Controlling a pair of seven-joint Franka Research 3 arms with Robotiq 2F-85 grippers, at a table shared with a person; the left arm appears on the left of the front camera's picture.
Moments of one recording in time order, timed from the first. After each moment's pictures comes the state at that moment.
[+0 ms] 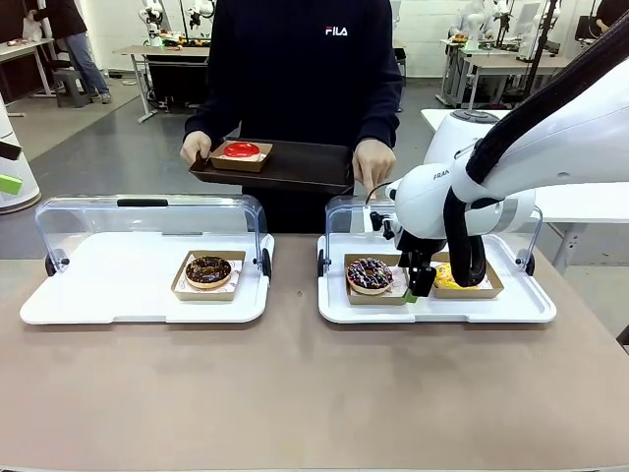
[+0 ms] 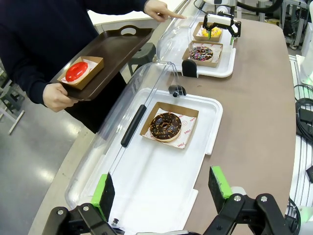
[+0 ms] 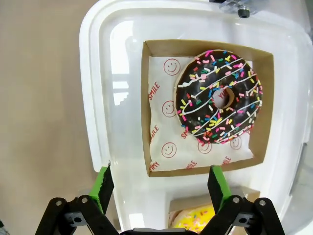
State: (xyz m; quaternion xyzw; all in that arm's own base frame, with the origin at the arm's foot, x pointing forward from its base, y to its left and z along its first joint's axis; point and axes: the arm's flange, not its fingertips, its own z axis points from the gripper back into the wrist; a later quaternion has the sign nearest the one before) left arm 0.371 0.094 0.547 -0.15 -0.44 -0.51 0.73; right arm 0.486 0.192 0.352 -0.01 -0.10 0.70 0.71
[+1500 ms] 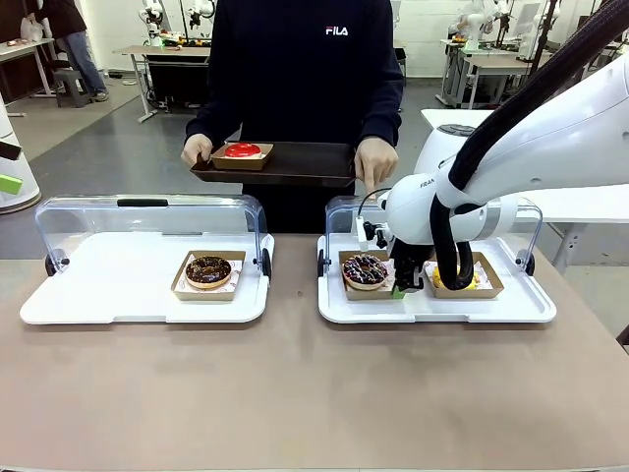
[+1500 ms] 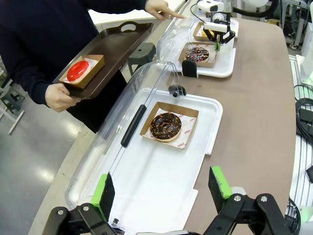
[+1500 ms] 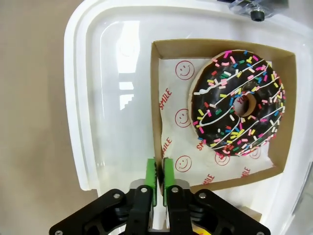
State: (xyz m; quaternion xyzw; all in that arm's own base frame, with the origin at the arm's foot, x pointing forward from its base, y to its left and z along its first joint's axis) left arm 0.371 0.094 0.547 -0.15 -0.44 -0.51 0.73; right arm 0.502 0.200 0.328 0.00 -0.09 0.71 0.70
